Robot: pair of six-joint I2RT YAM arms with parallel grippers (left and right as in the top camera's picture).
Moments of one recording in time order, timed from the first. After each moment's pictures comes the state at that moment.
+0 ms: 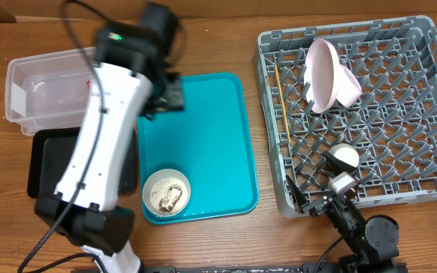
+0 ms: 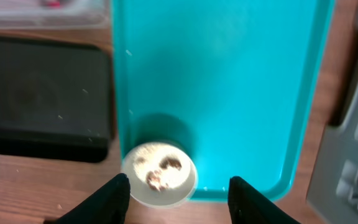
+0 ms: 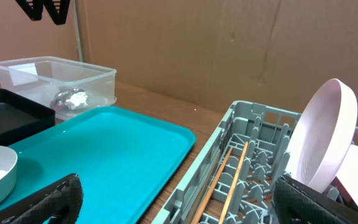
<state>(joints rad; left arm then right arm) -0.34 1.86 2.10 -1.68 -0.08 -0.48 0.22 0.01 0.02 0.00 -0.33 -0.09</state>
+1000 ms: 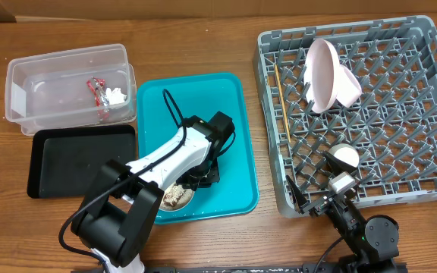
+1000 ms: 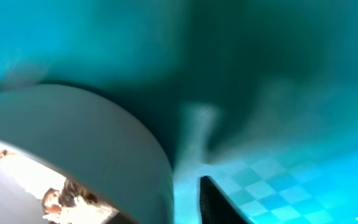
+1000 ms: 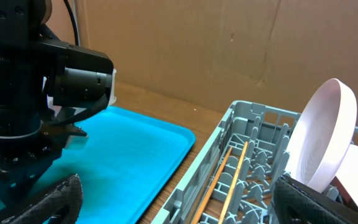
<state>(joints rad) -0.59 1.85 1.16 -1.06 -0.06 -0.72 0.22 0.01 0.02 0.00 -0.33 -0.09</state>
